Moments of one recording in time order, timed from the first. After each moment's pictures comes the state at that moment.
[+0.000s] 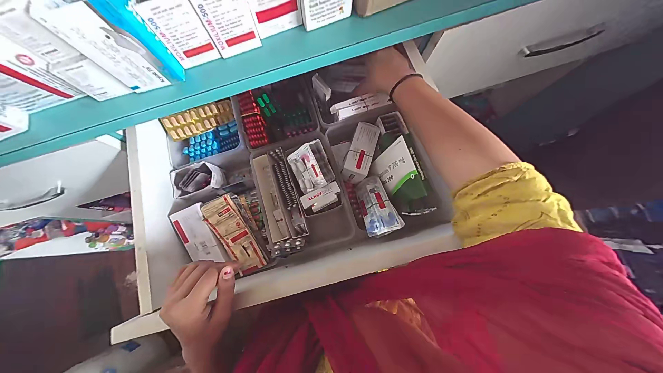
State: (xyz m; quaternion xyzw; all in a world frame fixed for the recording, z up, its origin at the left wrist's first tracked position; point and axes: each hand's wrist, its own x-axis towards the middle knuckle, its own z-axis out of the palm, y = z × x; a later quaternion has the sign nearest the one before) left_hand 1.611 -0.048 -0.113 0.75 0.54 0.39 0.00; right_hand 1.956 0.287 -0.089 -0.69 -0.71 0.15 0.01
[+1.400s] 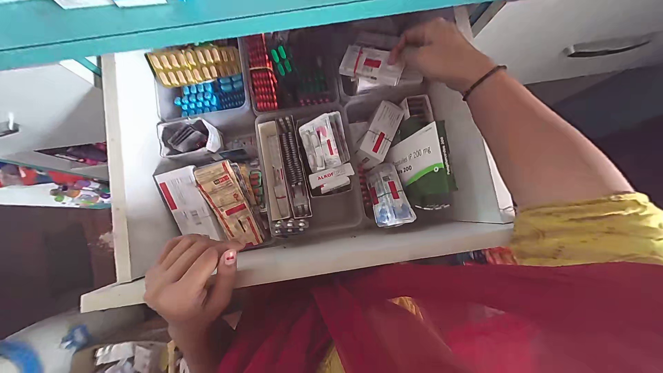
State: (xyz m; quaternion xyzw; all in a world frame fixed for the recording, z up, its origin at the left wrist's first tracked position) left_hand 1.615 -0.052 -0.114 0.75 0.53 0.40 -0.02; right_hand 1.987 0.265 -0.091 -0.57 -0.77 0.28 0.12
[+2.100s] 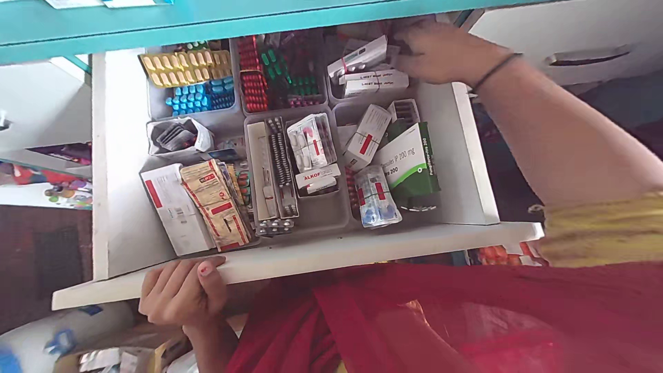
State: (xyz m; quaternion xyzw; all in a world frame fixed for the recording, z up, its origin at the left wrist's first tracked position) left_hand 1.635 -0.073 -0.156 0.67 0.59 0.40 -0.21; right_hand 2.000 0.262 -0.071 -0.52 -0.84 0.16 0.00
